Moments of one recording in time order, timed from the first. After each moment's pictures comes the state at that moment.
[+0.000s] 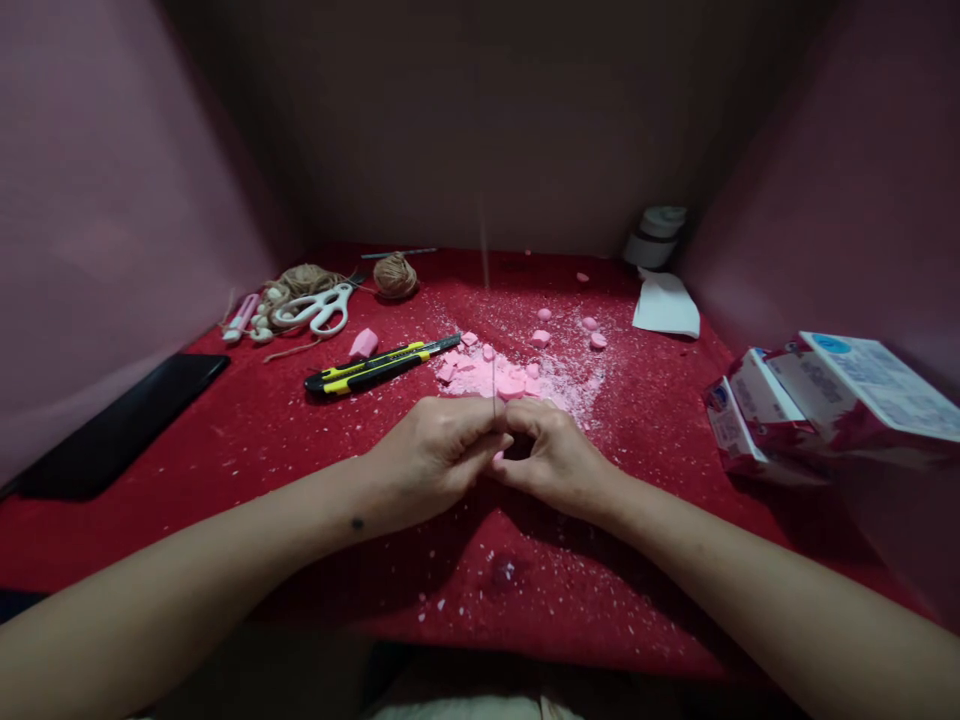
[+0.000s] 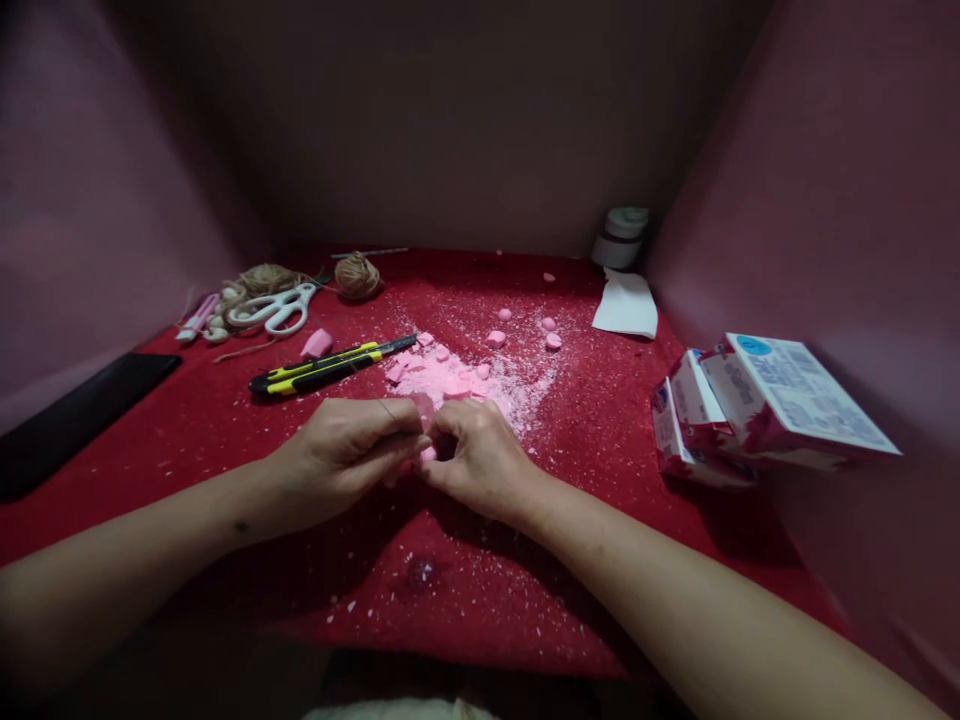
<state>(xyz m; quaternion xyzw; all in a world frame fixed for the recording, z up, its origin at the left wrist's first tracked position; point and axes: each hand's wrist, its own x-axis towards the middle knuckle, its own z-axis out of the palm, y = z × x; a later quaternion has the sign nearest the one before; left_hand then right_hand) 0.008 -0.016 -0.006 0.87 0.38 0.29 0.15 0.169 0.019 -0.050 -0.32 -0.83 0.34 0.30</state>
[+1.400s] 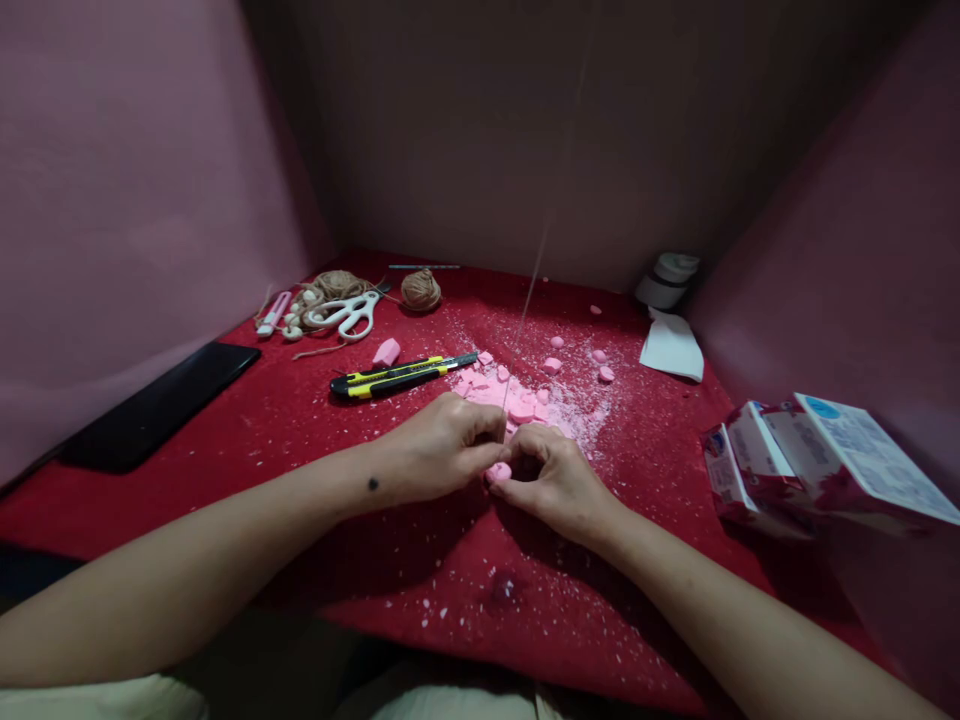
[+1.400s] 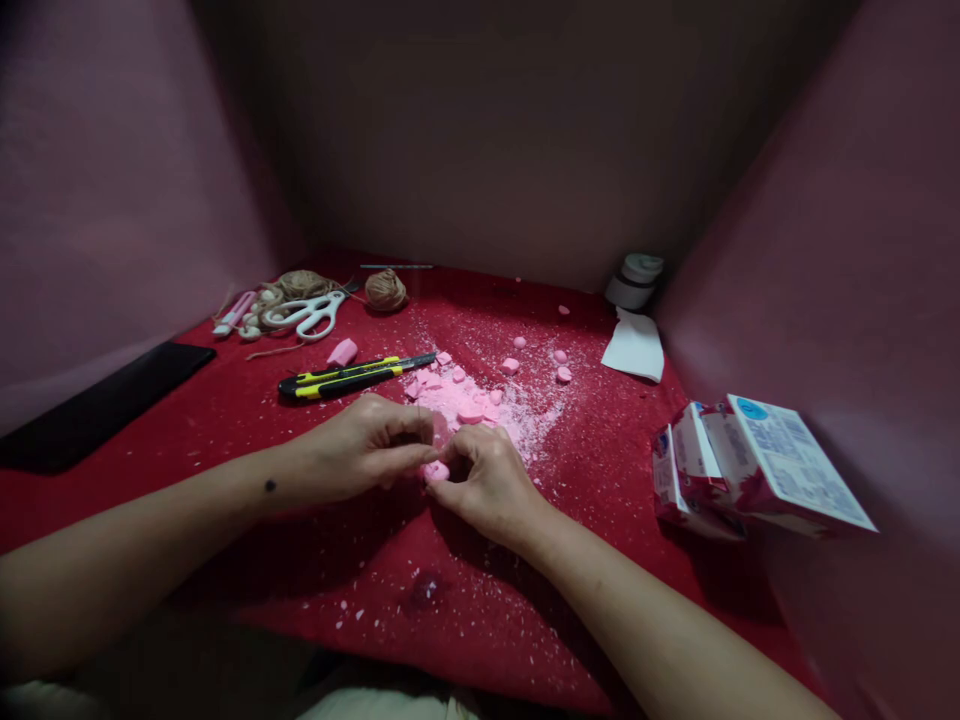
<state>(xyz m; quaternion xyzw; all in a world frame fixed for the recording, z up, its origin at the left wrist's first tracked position) 0.001 -0.004 0.008 0.81 0.45 0.25 0.28 0.169 0.018 -0.052 -0.34 -0.83 0.32 0.30</state>
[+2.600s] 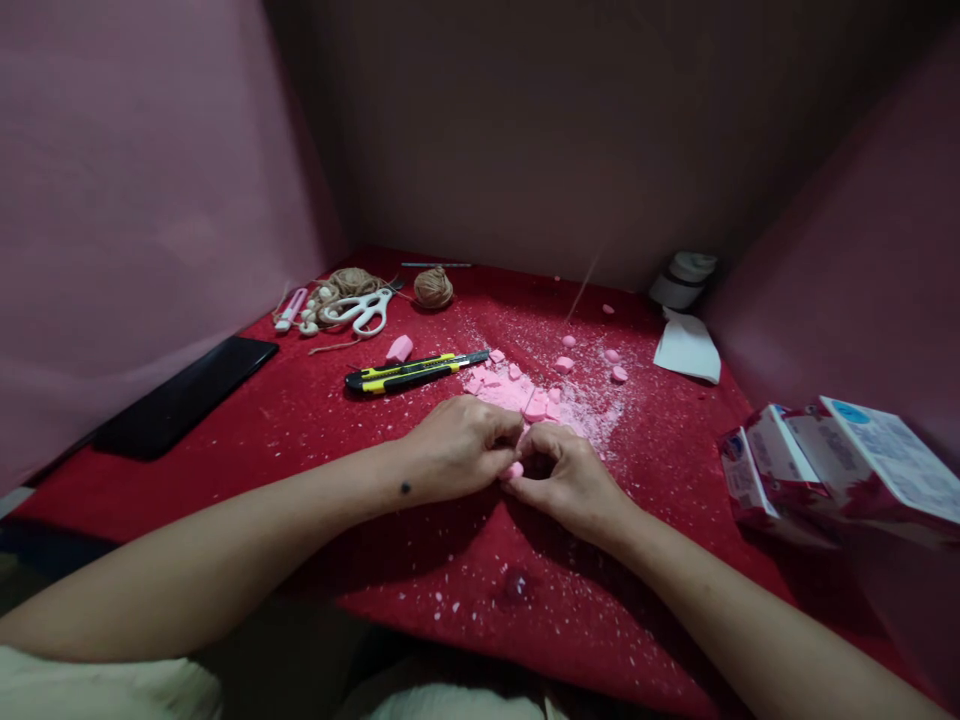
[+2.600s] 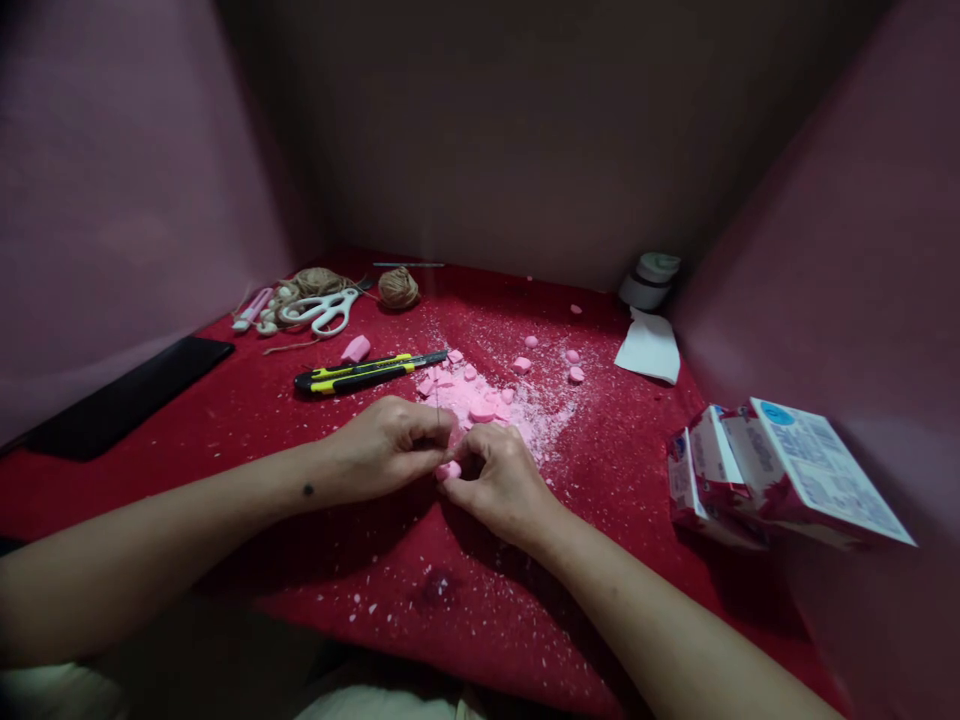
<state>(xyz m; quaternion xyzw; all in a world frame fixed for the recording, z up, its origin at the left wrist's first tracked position) 0.003 -0.001 -0.004 0.81 0.50 0.20 0.24 0.169 0.018 -0.054 -0.33 -0.82 0.33 0.33</state>
